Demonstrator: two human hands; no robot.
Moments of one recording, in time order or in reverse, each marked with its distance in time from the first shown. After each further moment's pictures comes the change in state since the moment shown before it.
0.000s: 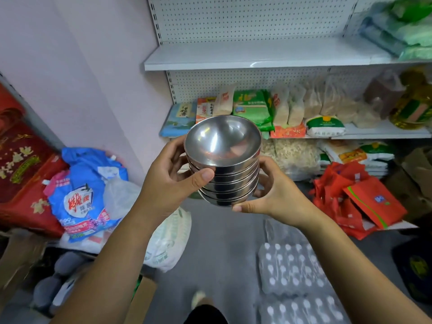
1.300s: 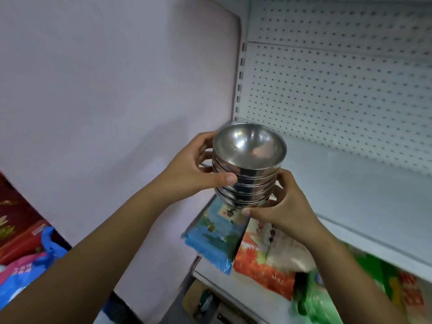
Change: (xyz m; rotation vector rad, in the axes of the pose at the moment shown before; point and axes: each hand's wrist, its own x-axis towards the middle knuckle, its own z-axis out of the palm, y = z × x) left_hand 0.650 -0.137 -0.254 0.245 0.195 -0.046; right_hand 0.779 0.001 -0.045 -0.109 -0.231 -0.118
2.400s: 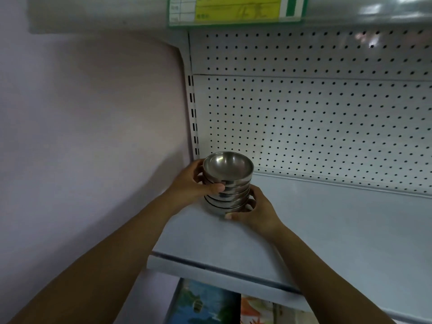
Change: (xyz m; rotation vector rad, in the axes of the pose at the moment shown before) left_hand 0.296 -0.130 -0.025 0.077 -0.153 -0.133; right_hand 0.242 0.097 -0.027 0.024 0.259 0.137
